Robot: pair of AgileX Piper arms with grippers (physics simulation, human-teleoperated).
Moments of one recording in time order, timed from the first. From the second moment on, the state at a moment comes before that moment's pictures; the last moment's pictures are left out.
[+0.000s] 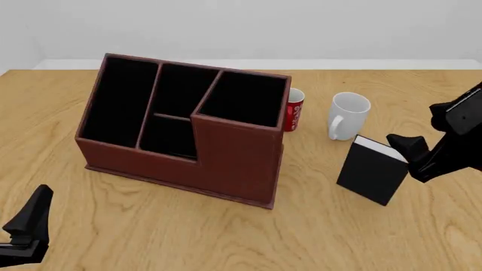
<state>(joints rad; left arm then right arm) 0.00 0.01 0.00 0.00 0.00 0.16 0.79 -0.70 0.48 -0.51</state>
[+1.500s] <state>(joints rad) 0.00 0.01 0.00 0.00 0.00 0.09 1.17 -0.82 0.45 -0.55</state>
